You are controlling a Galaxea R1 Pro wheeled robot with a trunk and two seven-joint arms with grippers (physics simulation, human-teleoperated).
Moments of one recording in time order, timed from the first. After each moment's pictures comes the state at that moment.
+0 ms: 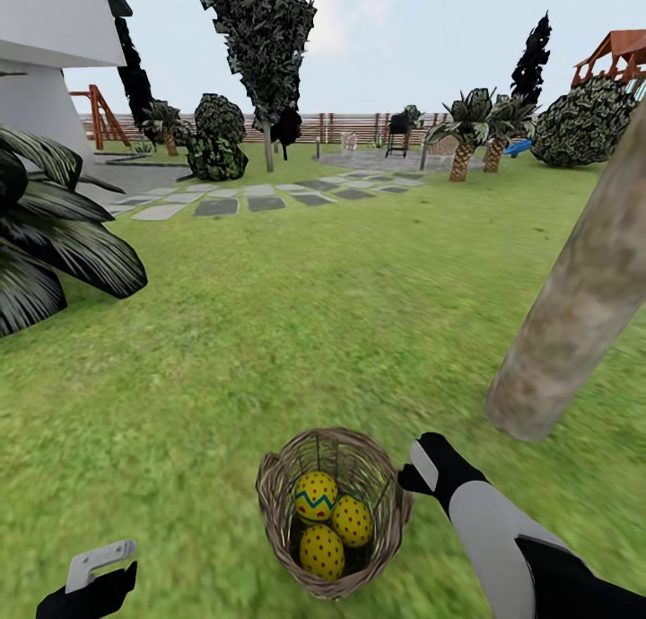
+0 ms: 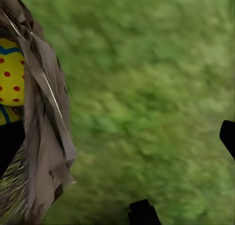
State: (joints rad) left arm 0.05 0.03 0.32 -1.40 0.01 0.48 0.08; right arm -0.85 0.10 -0.27 -0.31 0.01 0.71 -0.38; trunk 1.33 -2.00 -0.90
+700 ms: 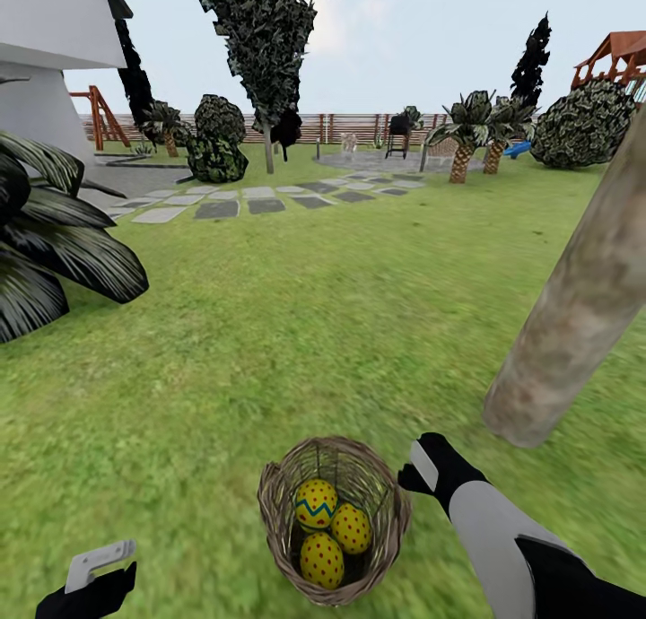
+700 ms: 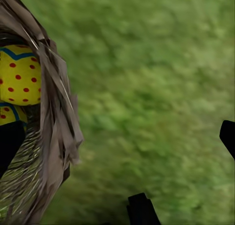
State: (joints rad) left arm 0.05 0.03 0.32 -1.40 0.01 0.48 0.08; right arm -0.85 0.10 -0.27 -0.31 0.01 0.71 -0.38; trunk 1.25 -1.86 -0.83
